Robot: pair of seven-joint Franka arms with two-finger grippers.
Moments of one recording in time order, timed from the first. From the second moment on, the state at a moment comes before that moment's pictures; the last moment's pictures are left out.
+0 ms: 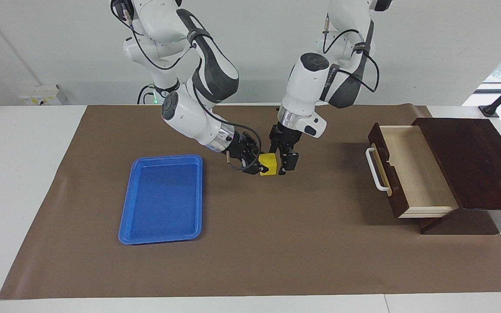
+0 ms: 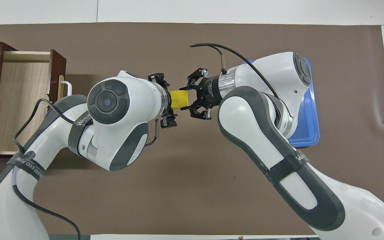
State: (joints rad) left arm -0.40 0.19 -0.22 -1.83 -0.03 2.30 -2.31; right arm 0.37 0.33 0.08 -1.71 0.83 2.22 1.46
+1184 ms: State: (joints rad) left arm -0.42 0.19 -0.22 -1.82 -0.04 2.30 -2.29; right arm 0.36 0.33 0.08 -1.72 0.83 2.21 1.48
